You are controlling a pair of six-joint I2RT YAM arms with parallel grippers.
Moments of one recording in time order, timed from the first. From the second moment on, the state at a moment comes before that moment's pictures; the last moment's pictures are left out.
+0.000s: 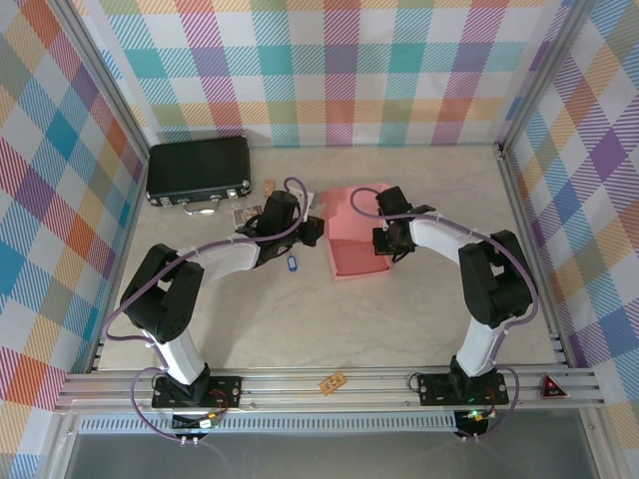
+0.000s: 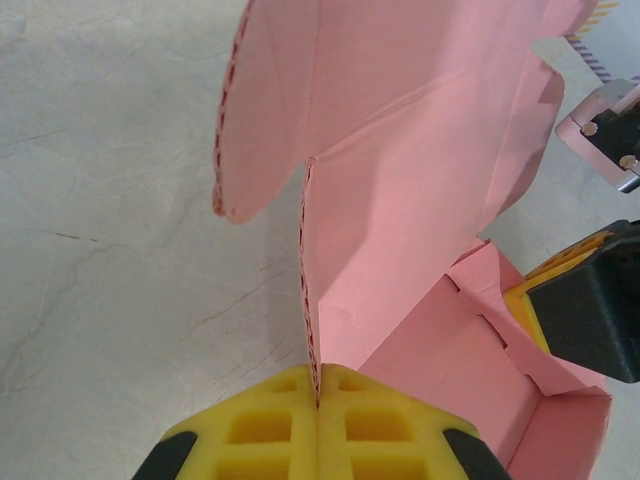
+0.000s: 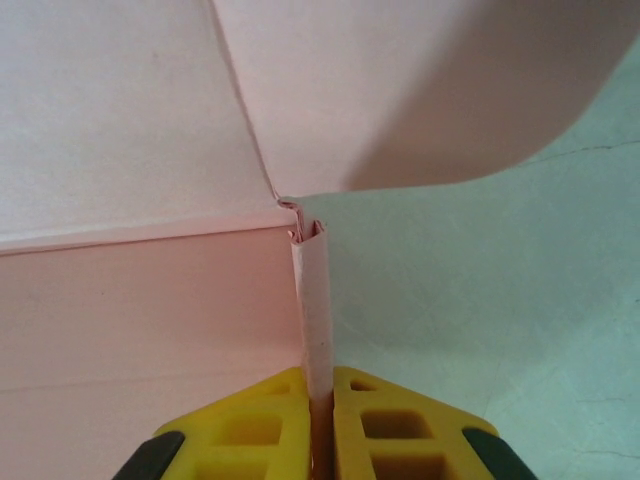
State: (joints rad) left arm -0.55 1.73 1.02 0.13 0.21 -0.29; right arm 0.43 1.80 1.16 -0.58 0.06 0.32
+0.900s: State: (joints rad) left arm -0.55 1.73 1.02 0.13 0.21 -0.29; right arm 0.57 1.92 1.29 -0.70 0.43 0.40
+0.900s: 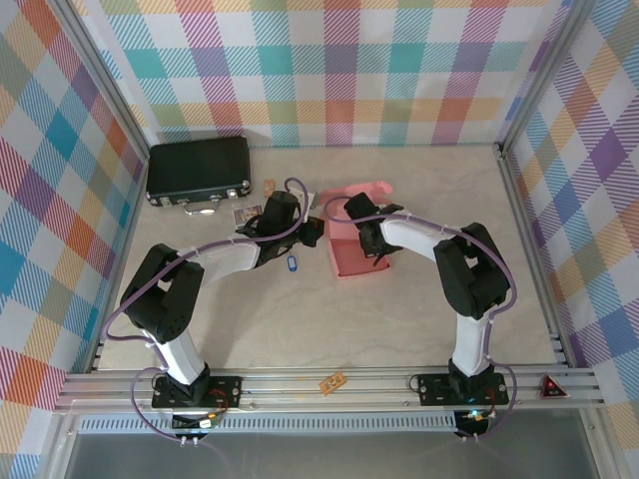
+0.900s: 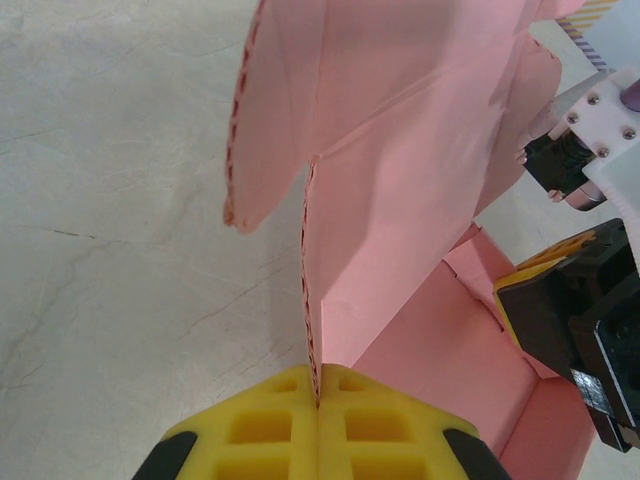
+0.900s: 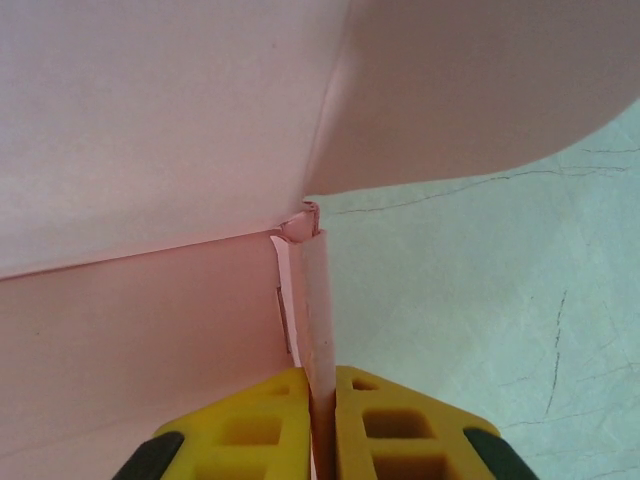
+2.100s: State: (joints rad) left arm -0.55 1.73 1.02 0.14 0.22 -0.24; right arm 0.53 1.76 1.20 -0.71 0.32 0.42
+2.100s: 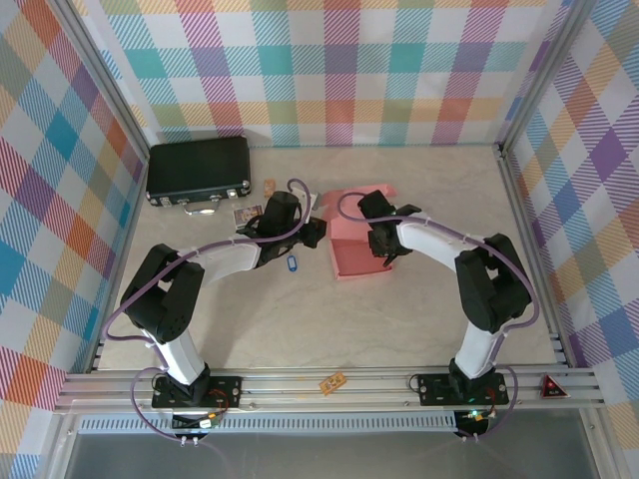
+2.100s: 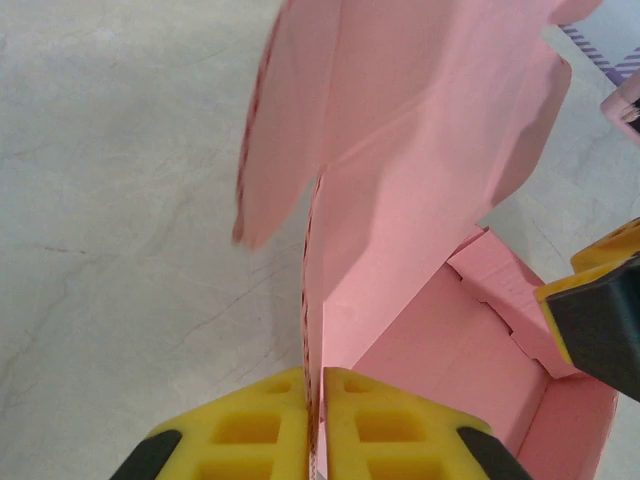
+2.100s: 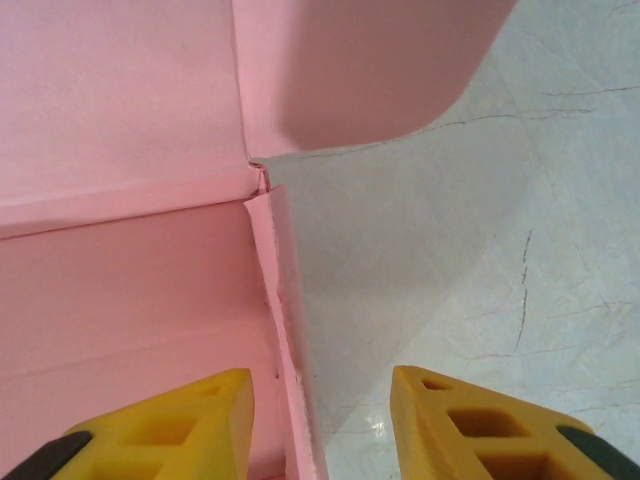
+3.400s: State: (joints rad) left arm -0.53 1.77 1.38 -0.46 0.15 -0.18; right arm 0.03 1.67 1.22 -0.52 -0.56 -0.19
